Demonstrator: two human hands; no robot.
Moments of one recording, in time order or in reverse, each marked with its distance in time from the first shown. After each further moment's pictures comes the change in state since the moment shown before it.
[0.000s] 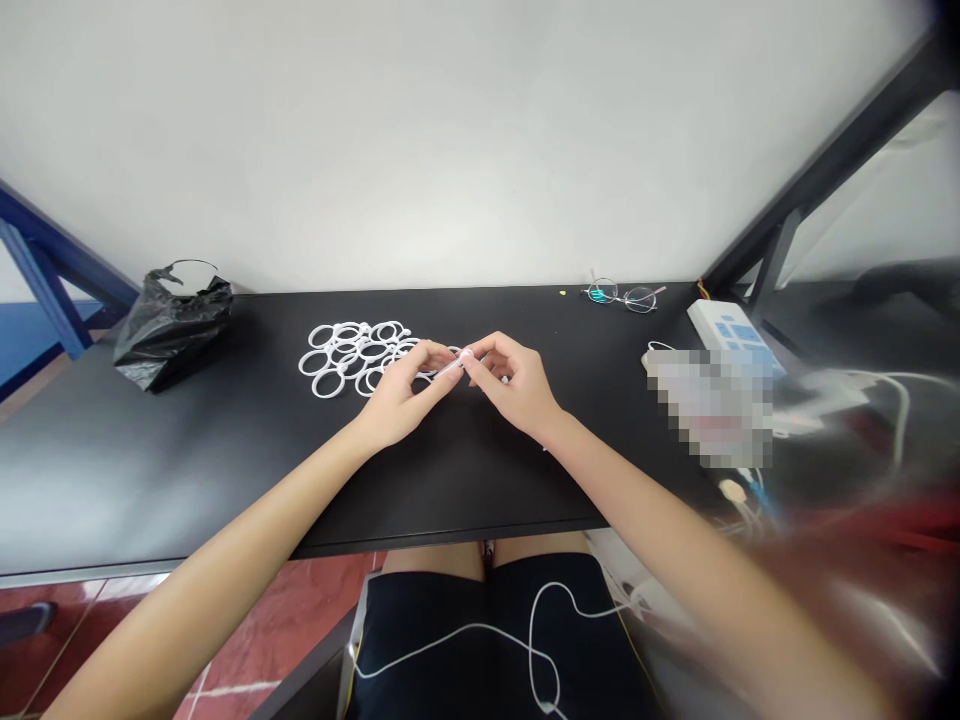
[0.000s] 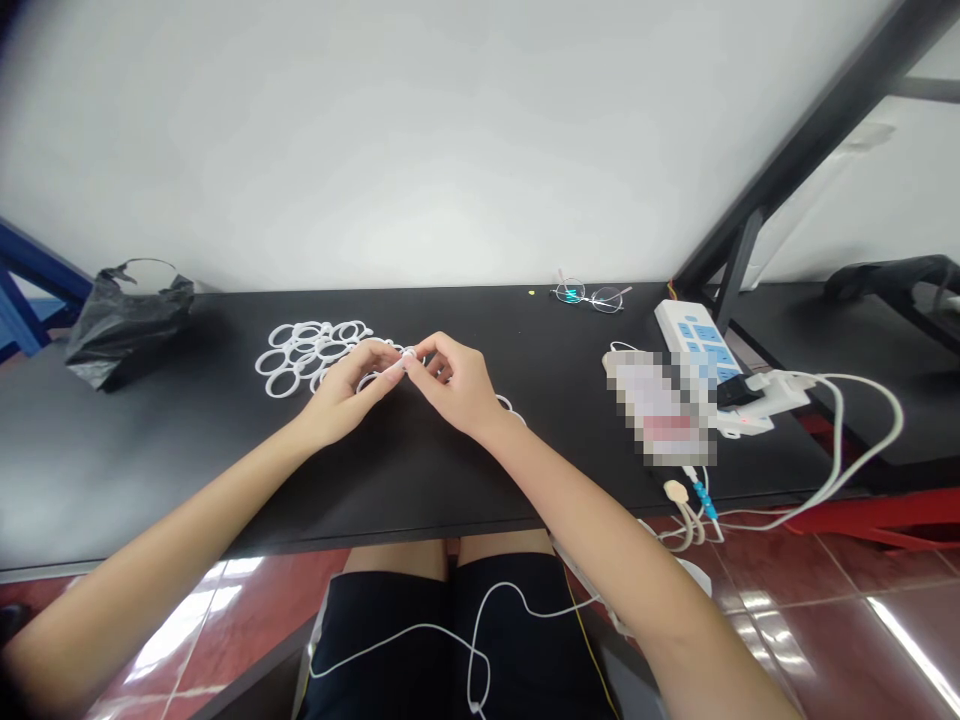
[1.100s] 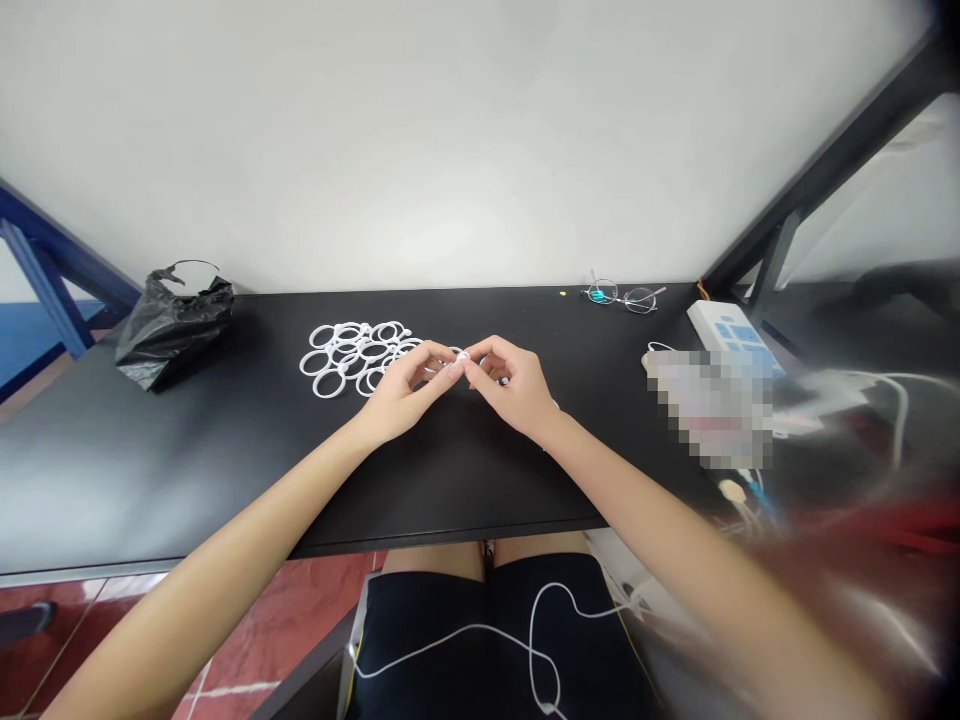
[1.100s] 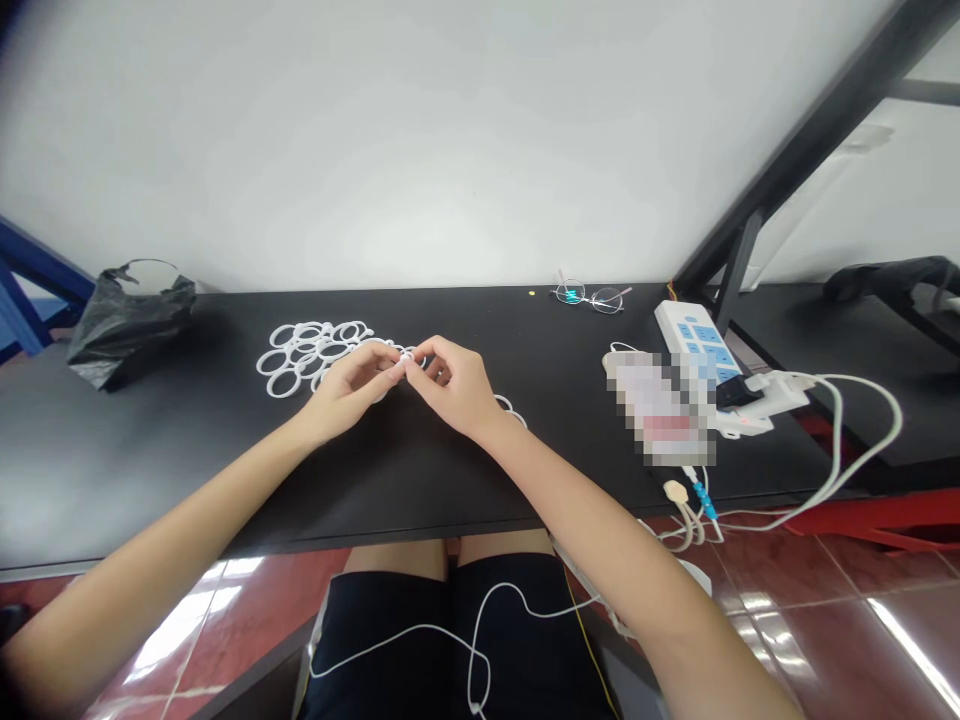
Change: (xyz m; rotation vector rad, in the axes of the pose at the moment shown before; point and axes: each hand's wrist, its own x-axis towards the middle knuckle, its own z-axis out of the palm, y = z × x) left_hand 0.003 -0.003 0.000 -0.159 -0.019 -0.044; right_hand 0.000 -0.001 0.000 -0.028 -0.014 -0.004
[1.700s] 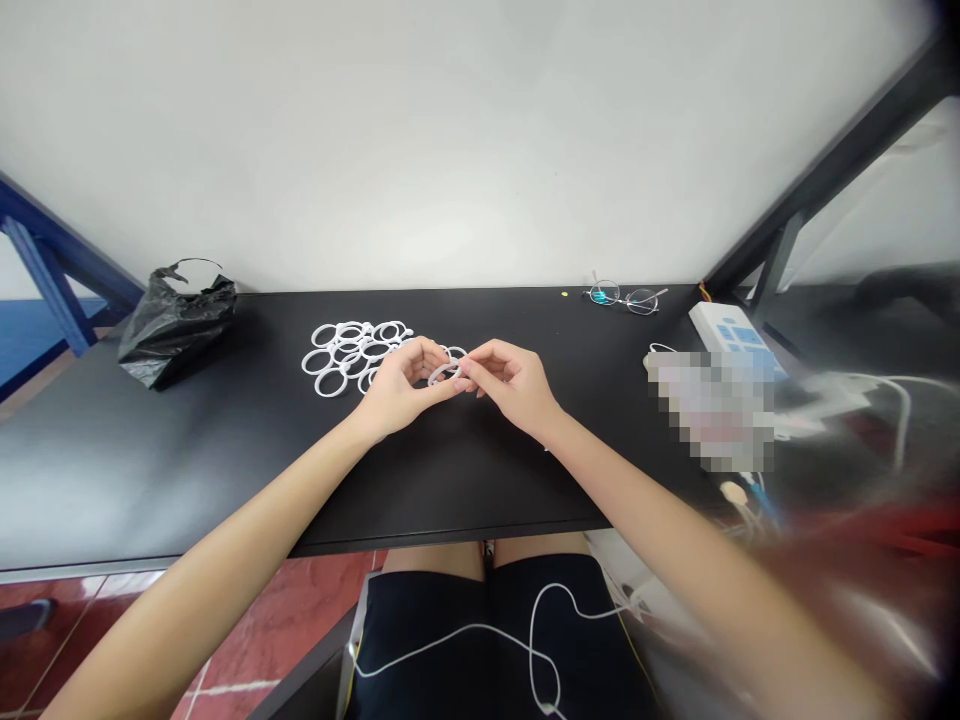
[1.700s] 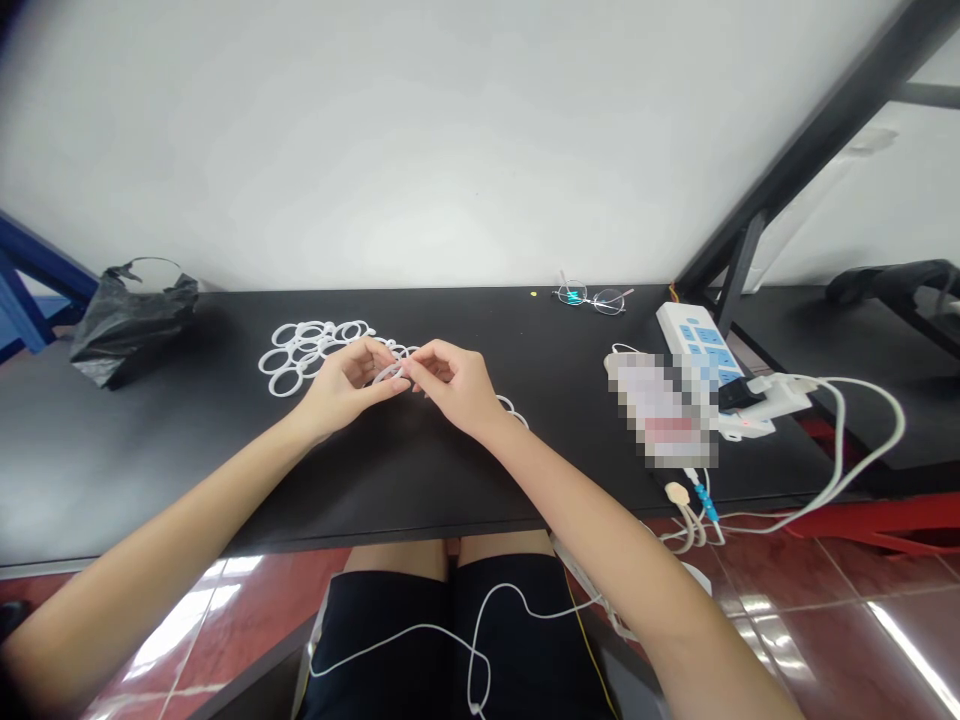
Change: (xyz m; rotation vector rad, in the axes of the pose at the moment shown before) left_hand 0.002 -0.003 -0.003 -0.138 0.028 -0.016; right_hand 0.000 0.003 0.003 0.196 -0.046 0.061
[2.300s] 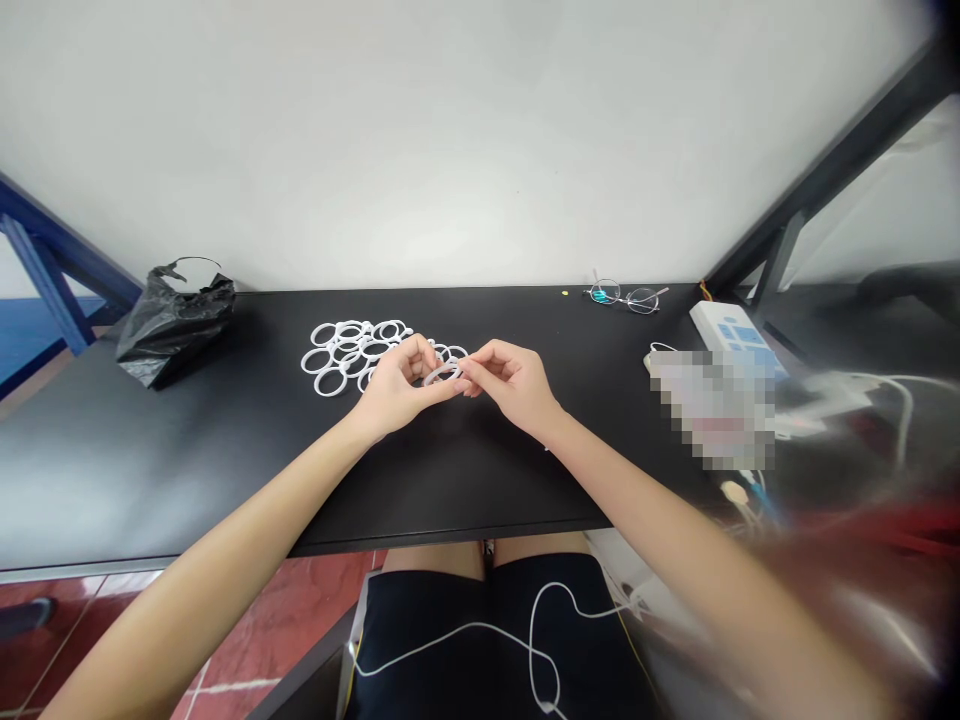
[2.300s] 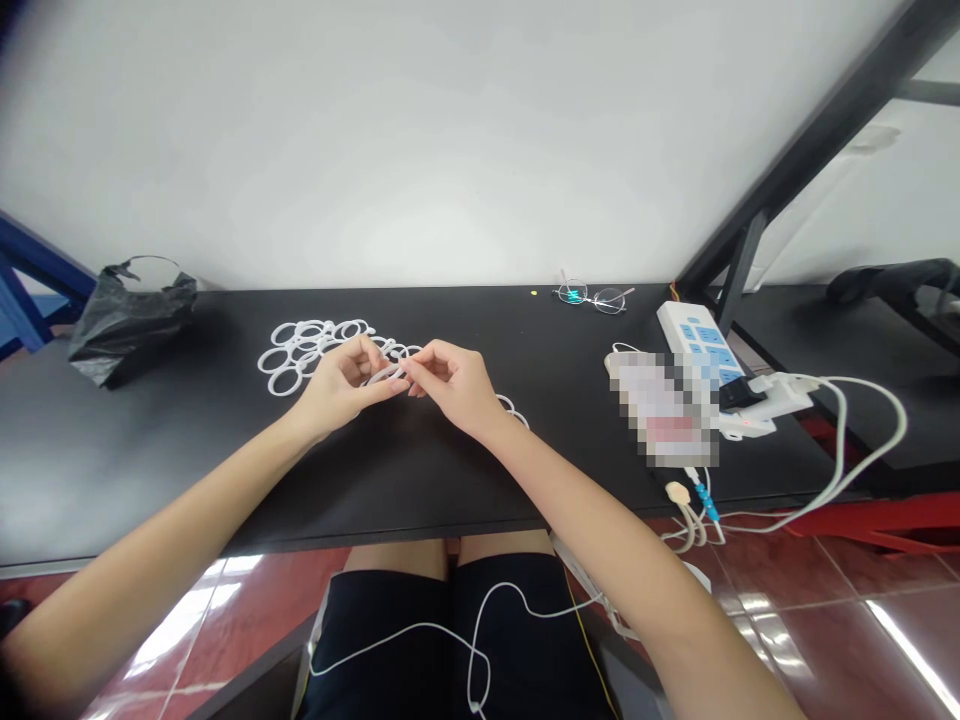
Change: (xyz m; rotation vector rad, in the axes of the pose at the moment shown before) left_hand -0.002 0.004 0.000 0.002 0.039 -0.051; right_hand 0.000 0.005 0.001 0.080 -0.010 0.012
